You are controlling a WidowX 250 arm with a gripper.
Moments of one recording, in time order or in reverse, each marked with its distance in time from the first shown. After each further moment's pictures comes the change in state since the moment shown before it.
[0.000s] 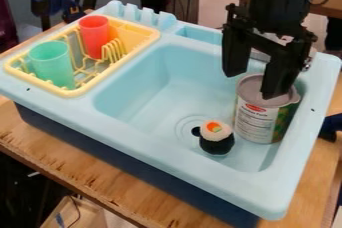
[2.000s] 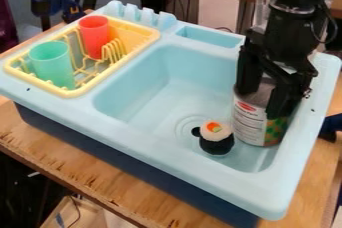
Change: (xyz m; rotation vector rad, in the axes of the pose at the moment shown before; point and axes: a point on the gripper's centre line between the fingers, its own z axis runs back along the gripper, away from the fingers) arm 0.029 0.014 -0.037 0.069 0.017 -0.106
